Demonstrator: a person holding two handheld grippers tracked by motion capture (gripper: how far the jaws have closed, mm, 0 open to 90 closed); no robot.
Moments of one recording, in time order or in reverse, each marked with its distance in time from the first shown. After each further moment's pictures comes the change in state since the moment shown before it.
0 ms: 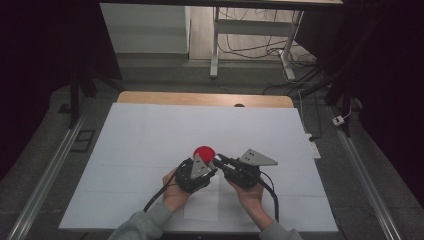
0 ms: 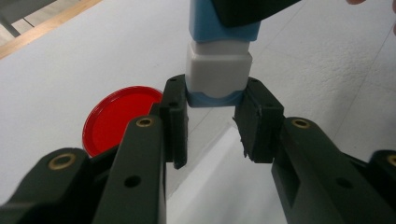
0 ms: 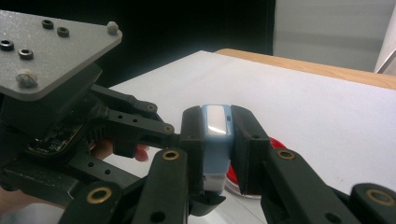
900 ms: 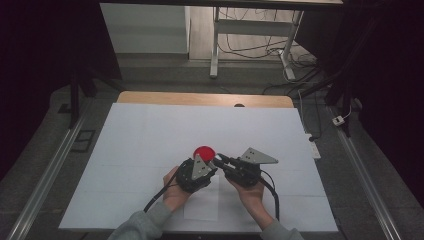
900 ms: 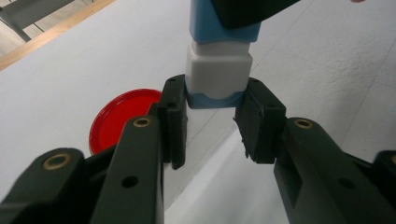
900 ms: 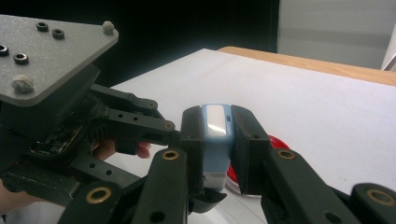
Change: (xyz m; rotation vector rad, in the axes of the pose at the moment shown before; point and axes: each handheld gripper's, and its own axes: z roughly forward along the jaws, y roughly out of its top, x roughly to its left) left arm -0.002 0.000 0.001 -0.004 0.031 0.022; right arm -0.004 0.001 0.001 0.011 0.019 0.011
